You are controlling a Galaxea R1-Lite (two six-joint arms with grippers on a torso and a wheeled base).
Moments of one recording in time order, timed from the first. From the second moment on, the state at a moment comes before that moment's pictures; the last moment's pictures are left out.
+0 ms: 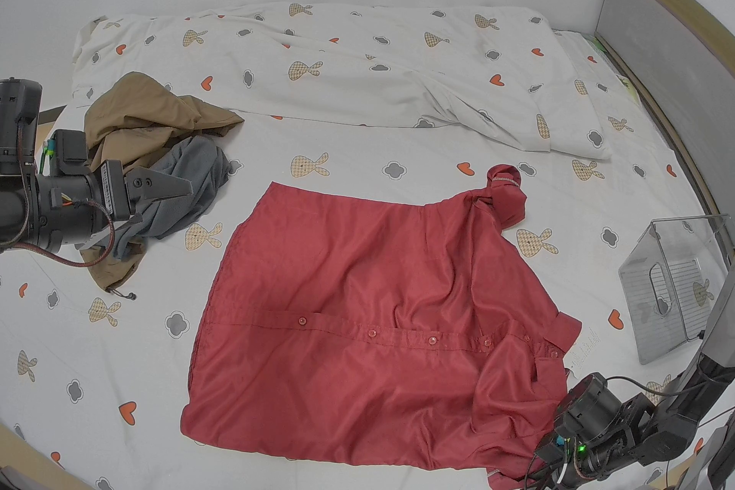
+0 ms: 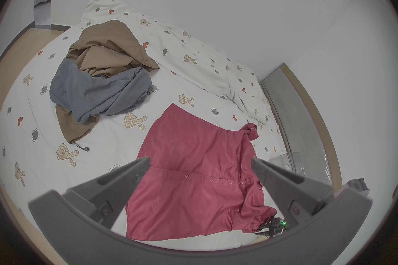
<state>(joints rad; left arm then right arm) -0.13 1.41 -1.05 0.13 -0.31 -0.39 0.70 1.89 -0.20 -0.40 0.10 -0.09</state>
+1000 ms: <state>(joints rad) -0.13 1.41 -1.04 0.13 -0.31 -0.39 0.71 1.54 -0.32 0.16 0.46 -0.18</state>
